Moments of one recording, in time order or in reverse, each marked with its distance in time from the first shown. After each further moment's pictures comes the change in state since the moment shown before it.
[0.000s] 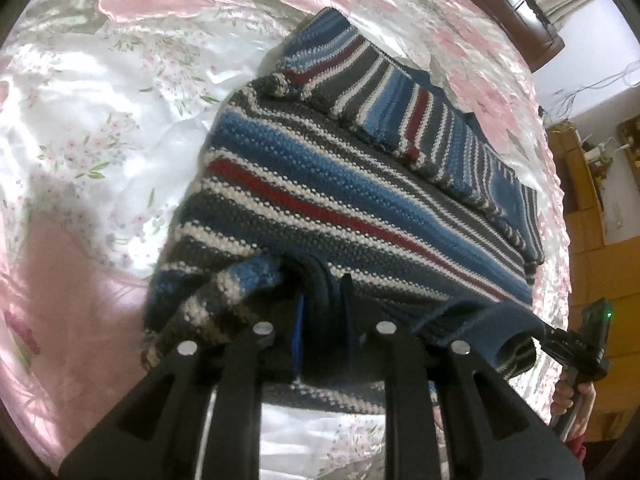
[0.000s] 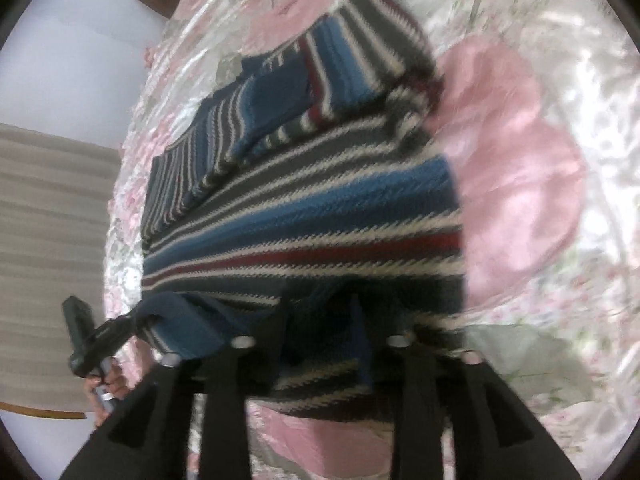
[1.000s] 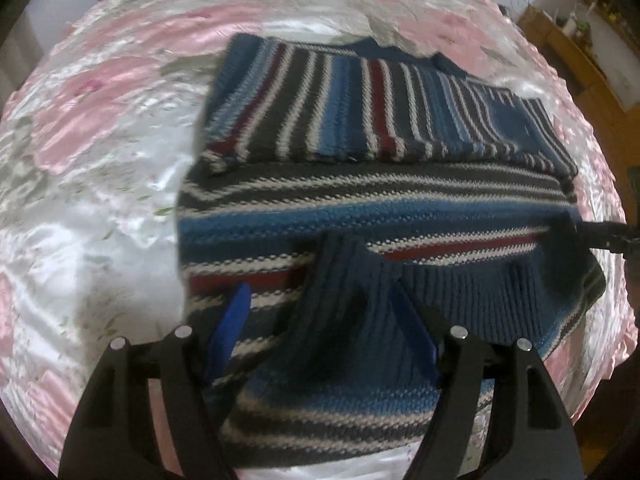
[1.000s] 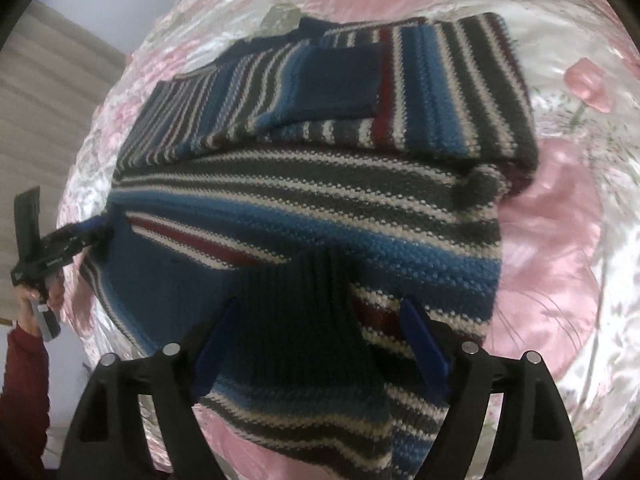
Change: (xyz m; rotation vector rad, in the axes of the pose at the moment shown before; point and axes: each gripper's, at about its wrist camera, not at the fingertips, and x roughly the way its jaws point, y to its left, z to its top) left arm 0.036 -0.048 0.027 0.454 0.076 0.158; right arm 0.039 0.044 0.031 -0.364 0.124 -0.151
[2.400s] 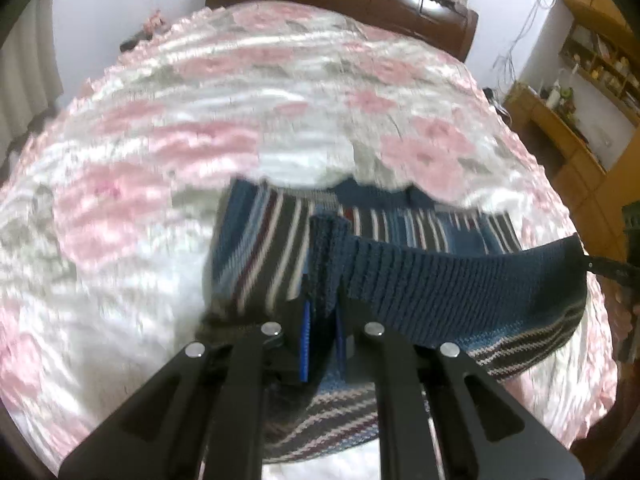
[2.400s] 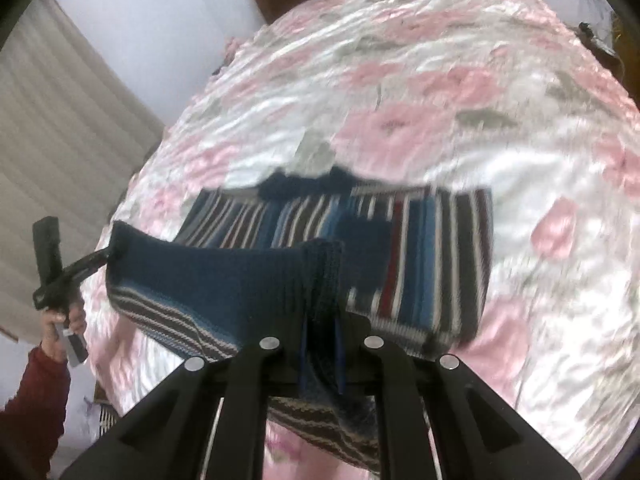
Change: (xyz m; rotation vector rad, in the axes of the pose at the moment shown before) left arm -0.093 -0.012 0.090 -0.073 -0.356 -0.007; right arm -0.115 0.019 0.078 -0.038 -0.312 0.030
